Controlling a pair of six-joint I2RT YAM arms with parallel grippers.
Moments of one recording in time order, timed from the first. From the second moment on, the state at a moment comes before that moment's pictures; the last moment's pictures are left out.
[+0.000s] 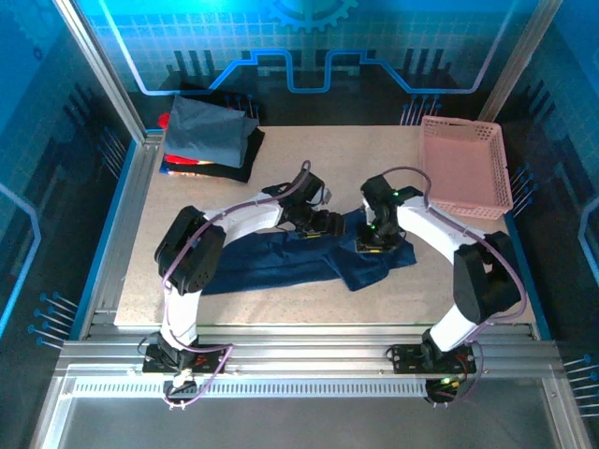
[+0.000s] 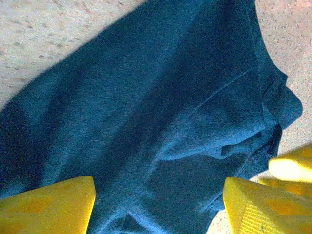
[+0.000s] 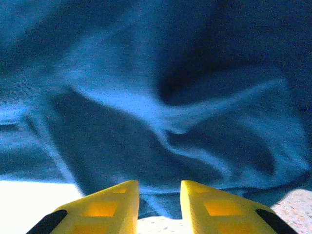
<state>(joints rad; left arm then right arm) -0.64 2.00 1.44 -0.48 0.40 -0.62 0.37 1.63 1.10 -0.94 -0.13 0.40</state>
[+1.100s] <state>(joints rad) -0.31 1.78 1.05 -0.54 0.31 -0.64 0.28 1.88 1.21 -0.91 -0.09 0.58</state>
